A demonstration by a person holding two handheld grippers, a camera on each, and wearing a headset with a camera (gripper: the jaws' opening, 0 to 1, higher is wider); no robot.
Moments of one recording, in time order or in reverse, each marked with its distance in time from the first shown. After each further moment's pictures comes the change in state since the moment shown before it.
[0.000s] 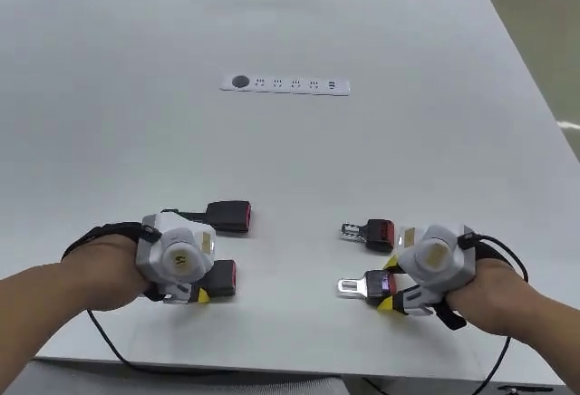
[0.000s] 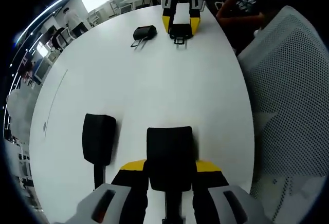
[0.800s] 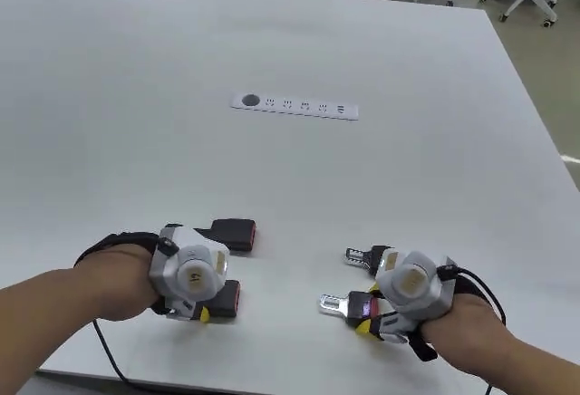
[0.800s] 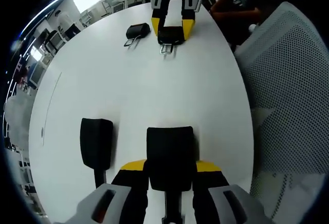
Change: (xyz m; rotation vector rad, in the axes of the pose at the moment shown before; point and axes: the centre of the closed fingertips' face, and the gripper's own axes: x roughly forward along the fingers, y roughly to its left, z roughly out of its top) left arm 0.002 -0.001 0.001 0.038 0.034 -0.031; right arm 0.018 0.002 0.036 0.080 -0.014 -0.041
